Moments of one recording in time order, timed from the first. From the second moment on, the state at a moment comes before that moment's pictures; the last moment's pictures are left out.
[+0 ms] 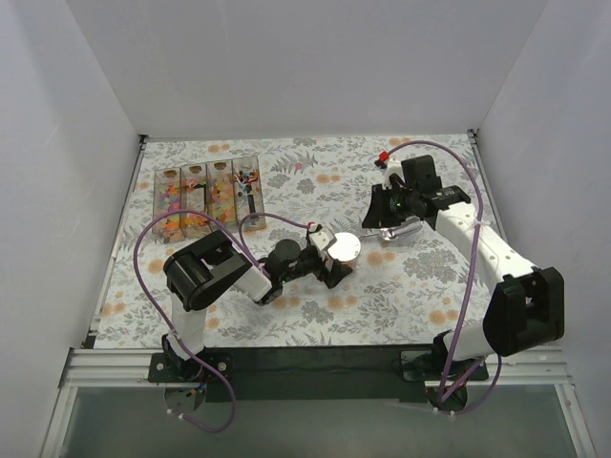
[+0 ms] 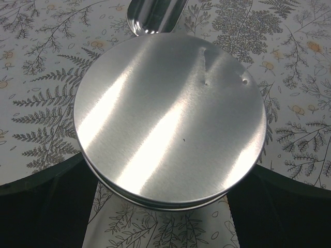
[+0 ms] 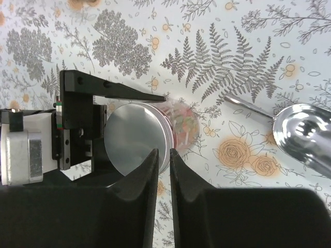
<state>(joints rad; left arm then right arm) -0.86 1.95 0.62 1.15 0.24 -0.07 0.34 1.40 1.14 -0.59 -0.45 0.17</state>
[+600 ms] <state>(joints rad) -0.86 1.95 0.63 1.12 0.22 -0.06 0.37 1.41 1.05 -0.60 -0.54 0.18</state>
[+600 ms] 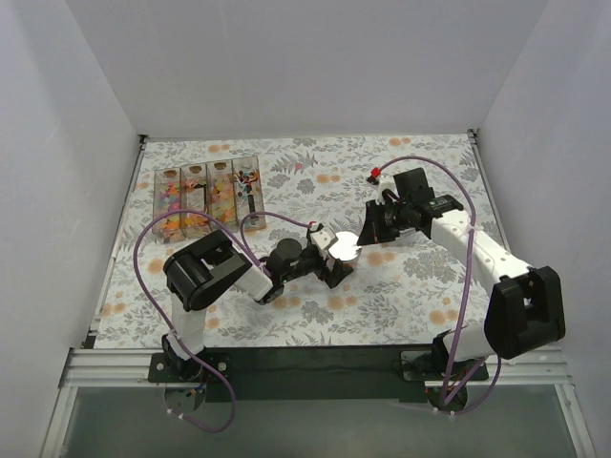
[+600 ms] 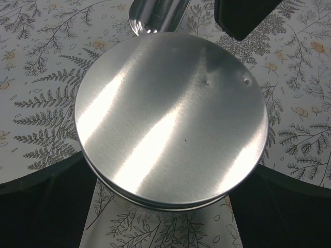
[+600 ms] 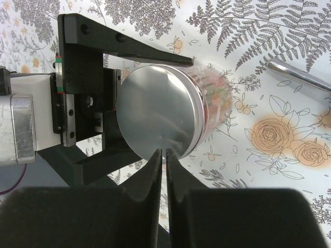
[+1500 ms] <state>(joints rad) -0.86 1.95 0.63 1.12 0.22 -0.06 0.37 1.37 1.04 -0.57 -0.46 0.17</state>
